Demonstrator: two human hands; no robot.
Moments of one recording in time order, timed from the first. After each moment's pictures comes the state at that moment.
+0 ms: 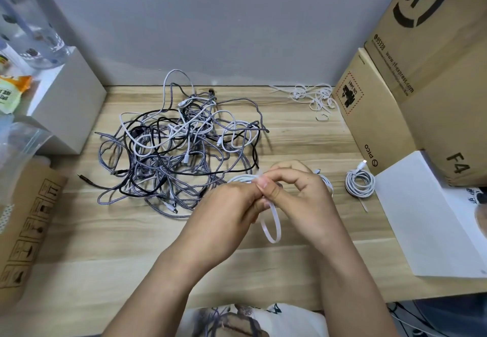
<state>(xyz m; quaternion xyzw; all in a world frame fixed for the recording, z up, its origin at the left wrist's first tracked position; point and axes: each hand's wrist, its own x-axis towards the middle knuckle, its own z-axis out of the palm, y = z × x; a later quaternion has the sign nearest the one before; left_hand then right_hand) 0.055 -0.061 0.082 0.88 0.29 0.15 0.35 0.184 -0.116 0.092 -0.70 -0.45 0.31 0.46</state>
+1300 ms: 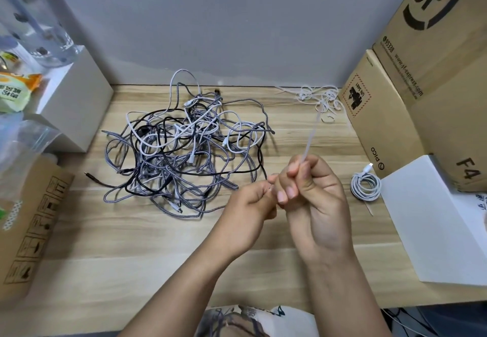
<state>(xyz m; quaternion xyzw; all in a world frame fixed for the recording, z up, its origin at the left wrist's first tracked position) 0.078 -0.069 0.068 0.60 0.35 0.23 0.68 0.167 -0.113 0.098 -0.33 -0.25 0.51 0.76</state>
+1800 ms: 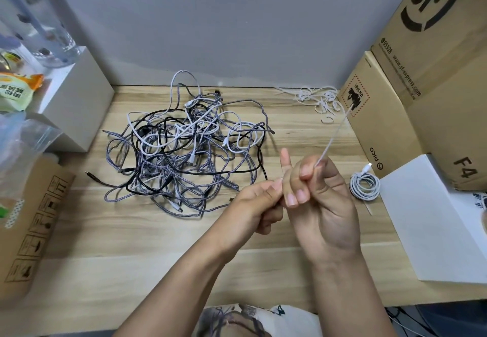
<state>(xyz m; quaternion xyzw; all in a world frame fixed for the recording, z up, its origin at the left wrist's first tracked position) 0.077 -0.070 0.076 0.49 0.27 0.20 0.80 0.177 -0.119 0.094 -0.29 -0.30 0.51 0.75</state>
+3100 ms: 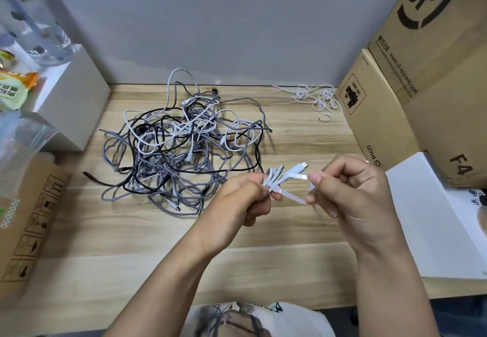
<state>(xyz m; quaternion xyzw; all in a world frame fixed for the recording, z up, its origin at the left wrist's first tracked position) 0.068 -0.061 0.092 0.57 0.32 0.19 0.73 0.213 -0.138 0.114 -0.58 -0.37 0.38 0.62</state>
